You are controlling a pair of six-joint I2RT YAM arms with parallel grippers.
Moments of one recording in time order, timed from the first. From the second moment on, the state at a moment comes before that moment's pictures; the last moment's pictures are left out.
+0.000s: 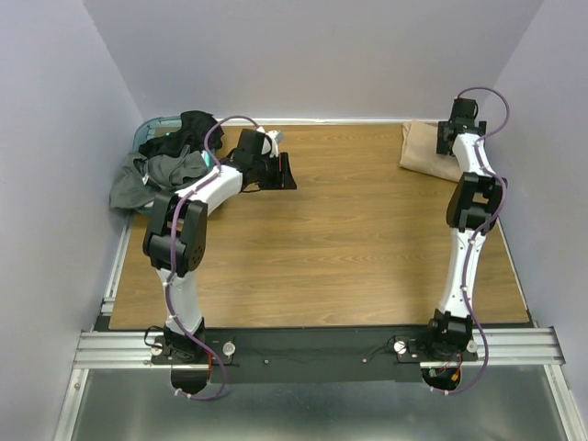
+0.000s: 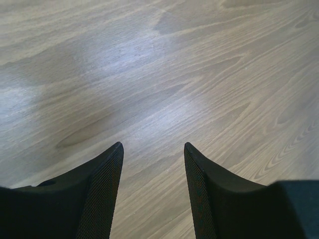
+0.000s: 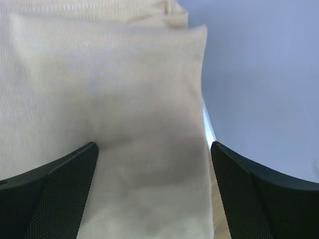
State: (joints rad) left arm -0.34 1.96 1.42 -0.25 0.42 -0.33; right arm -0.19 2.62 2.39 -0.54 0.40 -0.16
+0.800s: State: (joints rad) left arm -0.34 1.44 1.10 0.03 0.19 -0.35; right arm -0.08 1.71 1.28 -0.02 0.14 0.11
